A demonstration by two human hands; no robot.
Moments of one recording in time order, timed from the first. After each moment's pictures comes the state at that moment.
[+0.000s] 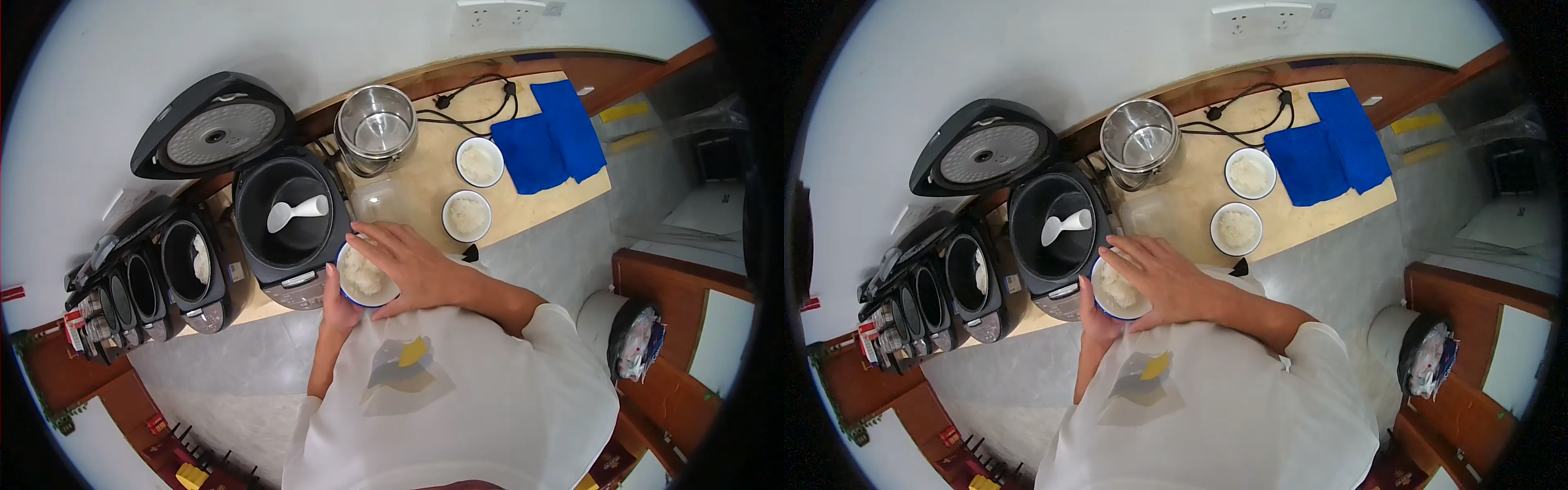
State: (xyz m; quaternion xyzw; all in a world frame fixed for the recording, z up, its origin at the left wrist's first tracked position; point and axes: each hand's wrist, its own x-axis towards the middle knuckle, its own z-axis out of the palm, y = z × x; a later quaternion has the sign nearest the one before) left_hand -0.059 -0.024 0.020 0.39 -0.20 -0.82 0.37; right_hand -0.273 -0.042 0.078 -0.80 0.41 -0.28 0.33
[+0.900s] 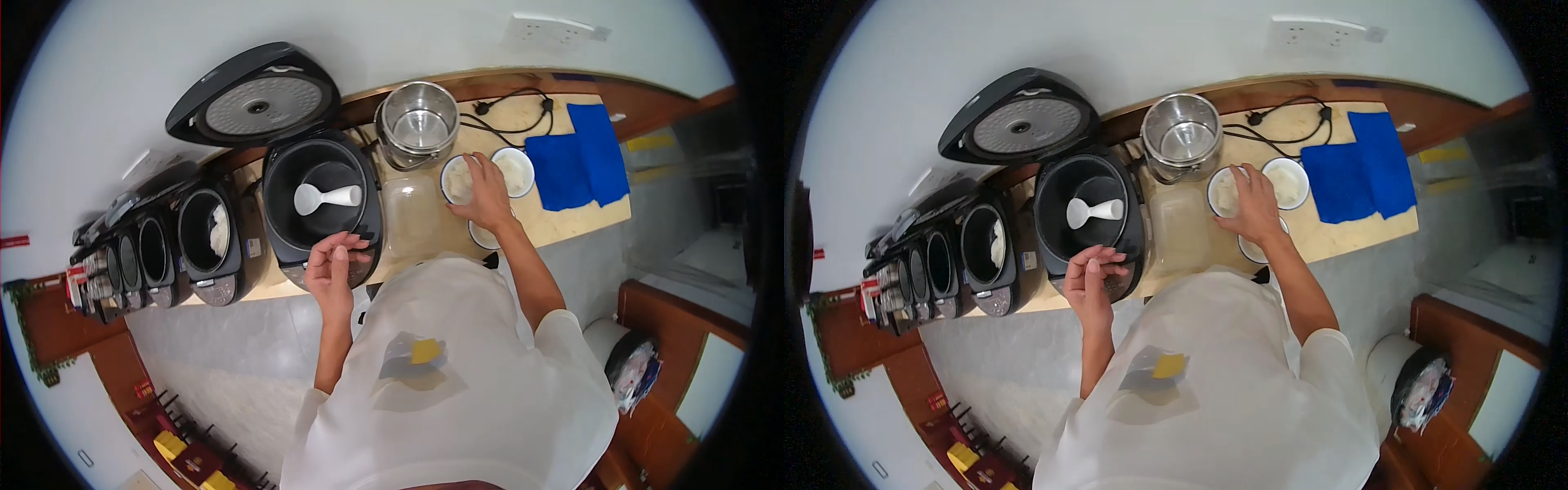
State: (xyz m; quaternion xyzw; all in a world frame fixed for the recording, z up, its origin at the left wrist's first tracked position) left_hand -0.049 -0.043 0.044 0.48 -0.43 -0.51 0.56; right_hand -0.360 -0.099 -0.047 -0.68 0.69 -0.19 0.18
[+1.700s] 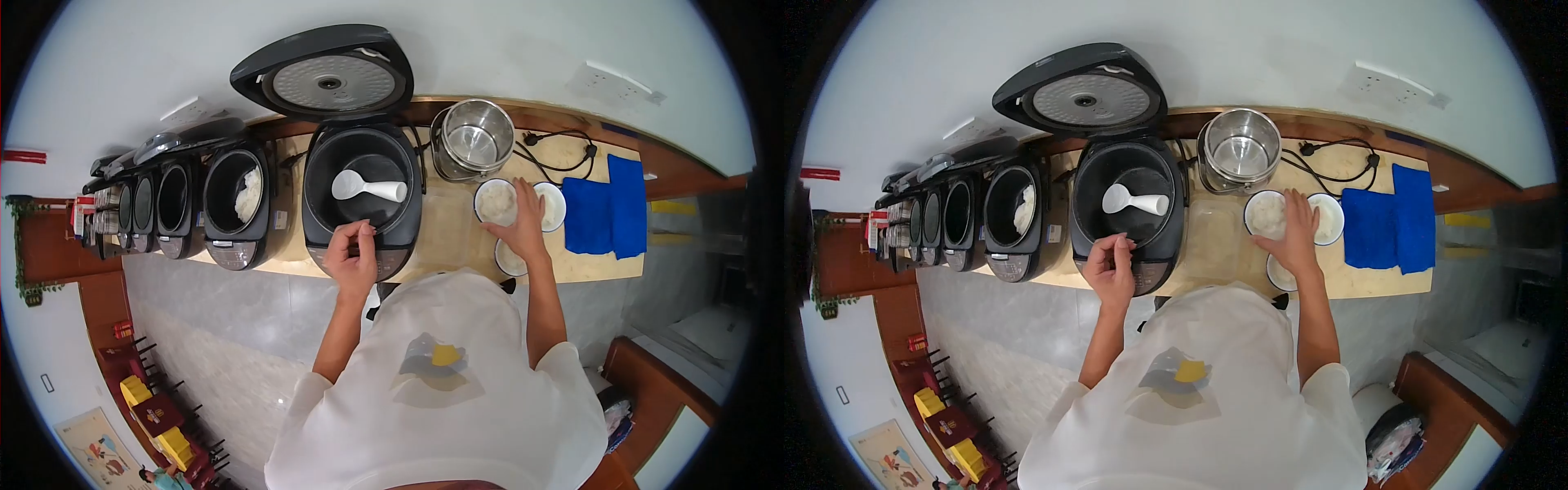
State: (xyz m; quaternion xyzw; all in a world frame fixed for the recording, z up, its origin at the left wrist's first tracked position) left_hand -0.036 -0.057 0.015 0.60 -0.52 -0.24 0.56; right_hand -0.363 -0.097 -0.038 -0.68 0.68 -0.22 0.17
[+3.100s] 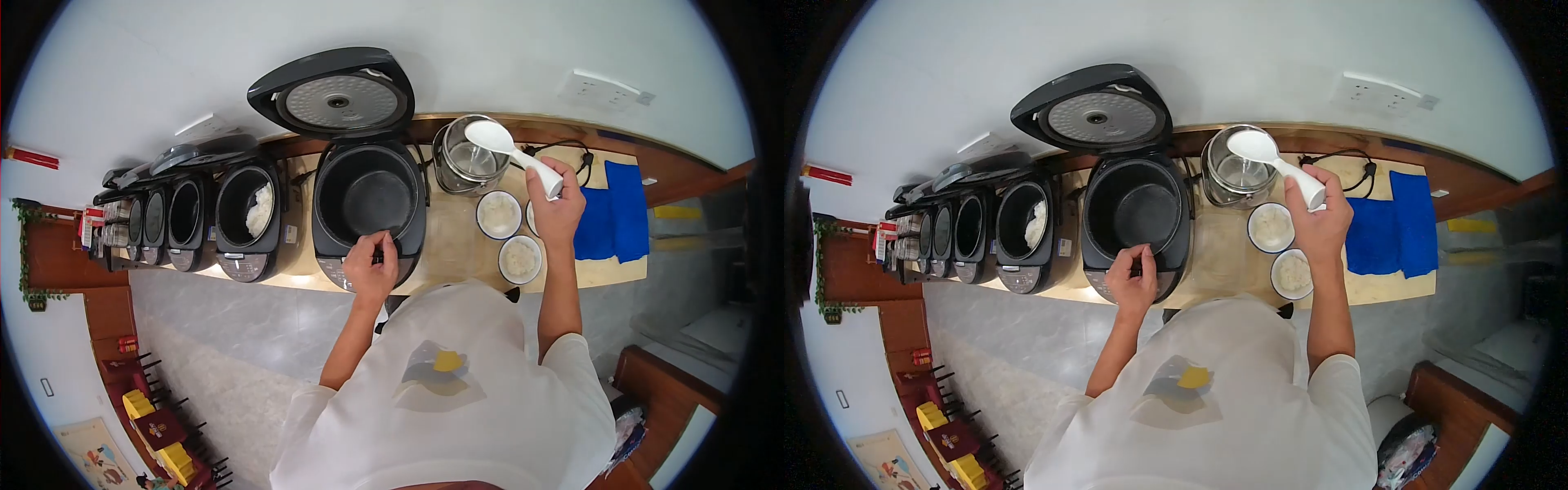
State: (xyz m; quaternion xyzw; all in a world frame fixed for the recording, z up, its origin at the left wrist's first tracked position) left_hand -0.049 -0.062 0.018 0.61 -0.63 -0.08 0.48; right_hand -0.347 -0.129 0.078 -0.50 0.62 -0.58 0.18
